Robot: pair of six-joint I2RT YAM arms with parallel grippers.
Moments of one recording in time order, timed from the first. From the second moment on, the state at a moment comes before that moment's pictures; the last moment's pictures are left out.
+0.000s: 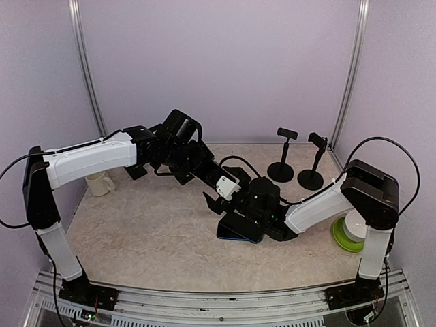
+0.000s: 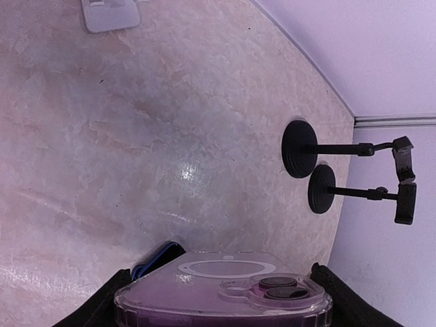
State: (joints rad) left arm -0.81 1.77 1.56 -0.57 -0.15 -1.26; right arm 1.00 1.92 0.90 1.00 0.26 -0.53
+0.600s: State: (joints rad) left arm -0.83 1.76 1.51 -0.54 -0.12 -1.31; right arm 1.04 2.01 0.98 1.02 0.45 -0.67
